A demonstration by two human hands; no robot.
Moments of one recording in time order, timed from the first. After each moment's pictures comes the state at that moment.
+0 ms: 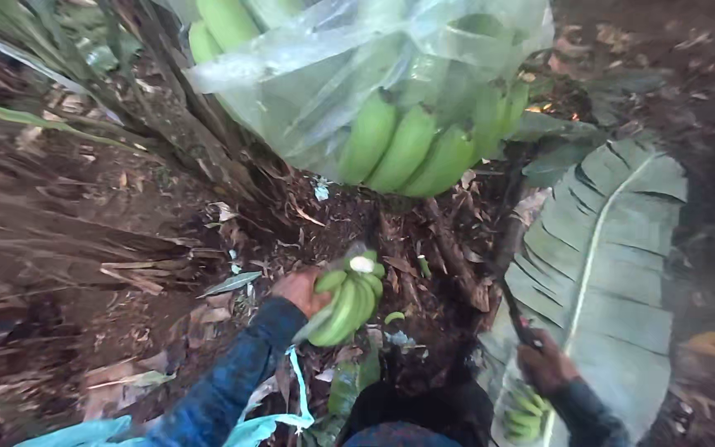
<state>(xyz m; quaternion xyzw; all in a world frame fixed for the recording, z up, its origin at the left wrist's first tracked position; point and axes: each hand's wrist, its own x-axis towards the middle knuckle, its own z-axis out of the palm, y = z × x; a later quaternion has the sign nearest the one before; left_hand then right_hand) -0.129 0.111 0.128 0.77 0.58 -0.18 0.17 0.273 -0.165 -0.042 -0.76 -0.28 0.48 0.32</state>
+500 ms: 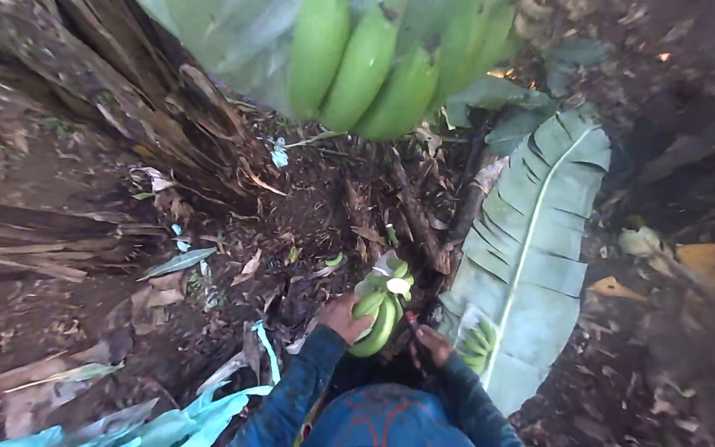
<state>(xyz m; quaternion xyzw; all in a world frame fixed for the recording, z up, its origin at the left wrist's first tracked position) -0.080 0.017 -0.003 0.75 0.53 -0.14 0.37 0.134 -0.166 -0.114 -0.56 -0.11 0.72 0.40</state>
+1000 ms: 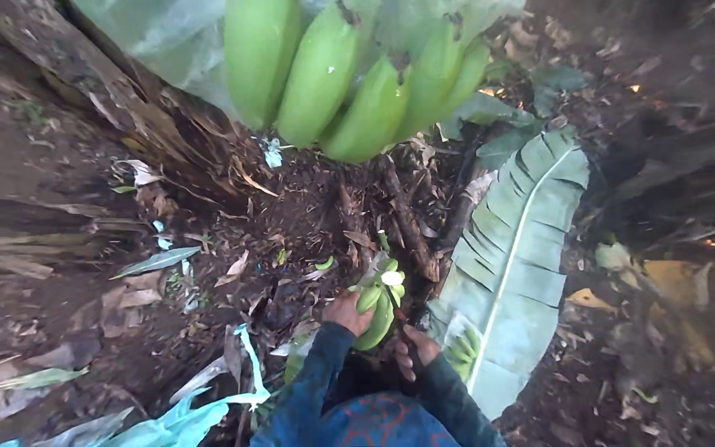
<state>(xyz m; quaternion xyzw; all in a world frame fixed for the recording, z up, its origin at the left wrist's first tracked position) -0.050 0.017 -0.027 0.73 0.58 -0.17 0.33 0.114 -0.137 -0.065 -0.42 0.04 0.78 0.46</state>
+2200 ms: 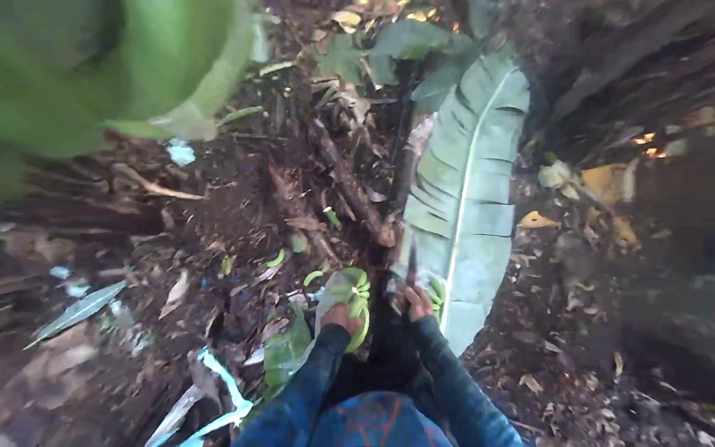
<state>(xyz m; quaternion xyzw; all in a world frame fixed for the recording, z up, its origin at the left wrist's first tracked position) 0.080 -0.056 -0.179 0.71 0.51 -0.33 0.35 0.254 -0.170 -0.151 -0.69 0.11 0.46 0.55</state>
